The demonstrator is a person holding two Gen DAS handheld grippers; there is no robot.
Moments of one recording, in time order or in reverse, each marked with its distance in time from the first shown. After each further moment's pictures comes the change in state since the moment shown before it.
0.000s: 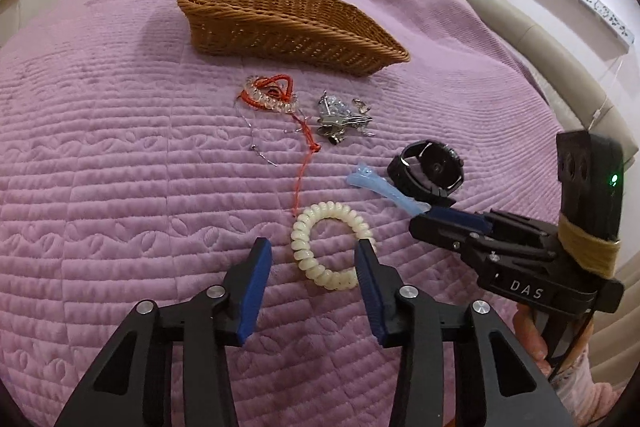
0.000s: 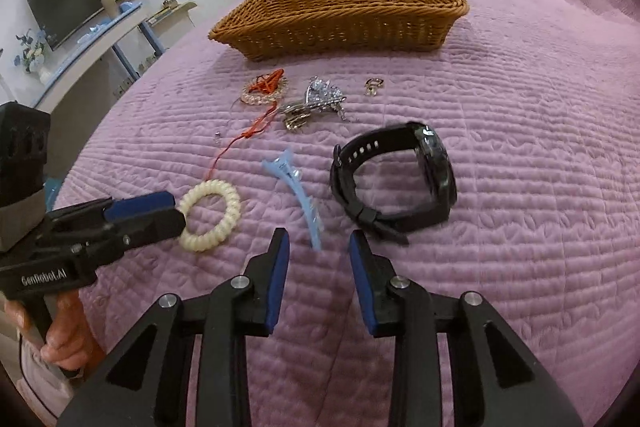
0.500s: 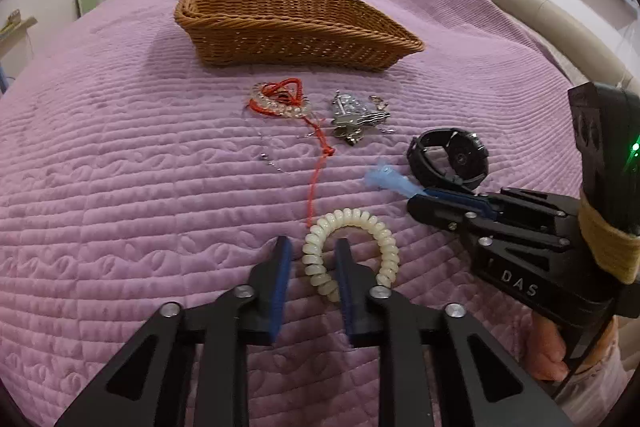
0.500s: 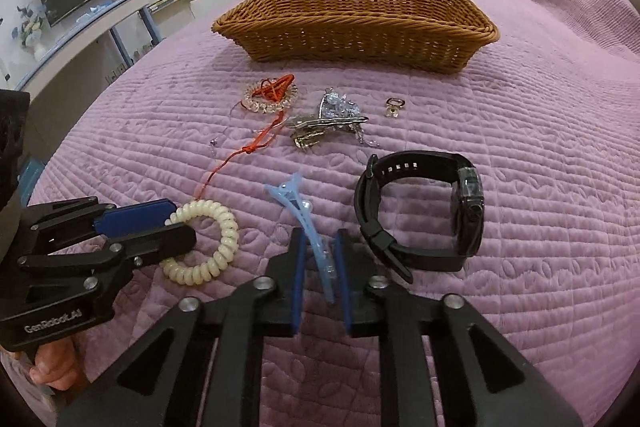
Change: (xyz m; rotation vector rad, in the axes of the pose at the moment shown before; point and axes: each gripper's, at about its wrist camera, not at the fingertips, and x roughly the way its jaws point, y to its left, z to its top) left arm 0.014 -0.016 0.001 0.080 -0.009 0.135; right arm 0.028 0.022 0.018 -0.079 -0.022 -0.063
